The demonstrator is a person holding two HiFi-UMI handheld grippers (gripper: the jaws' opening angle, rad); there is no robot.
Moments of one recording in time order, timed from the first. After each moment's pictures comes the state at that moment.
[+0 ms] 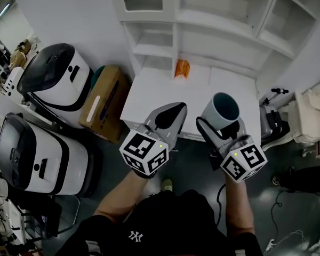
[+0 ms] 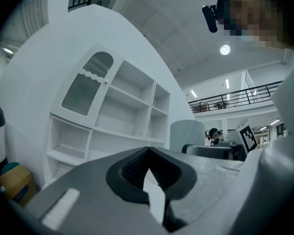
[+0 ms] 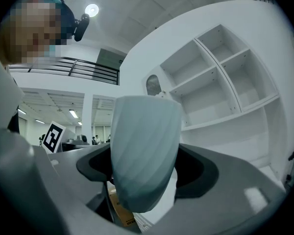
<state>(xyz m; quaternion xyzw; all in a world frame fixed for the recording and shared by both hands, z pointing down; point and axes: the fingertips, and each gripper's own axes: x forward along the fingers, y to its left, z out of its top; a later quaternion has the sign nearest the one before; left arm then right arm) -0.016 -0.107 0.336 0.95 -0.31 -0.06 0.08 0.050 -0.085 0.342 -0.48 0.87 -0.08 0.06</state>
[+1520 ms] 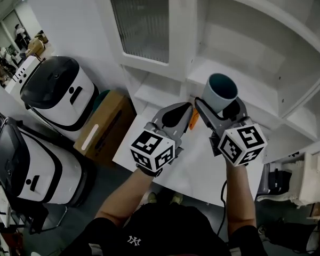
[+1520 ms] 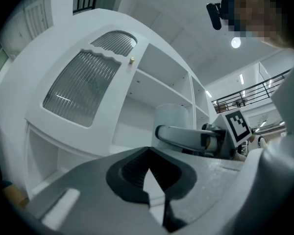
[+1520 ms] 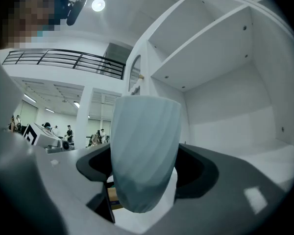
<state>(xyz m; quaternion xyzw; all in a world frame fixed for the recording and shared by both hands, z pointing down) 0.033 -0.424 0.303 0.91 -0.39 -0.08 0.06 0.080 -0.450 0.277 -0.43 0.90 -0.02 0.02</state>
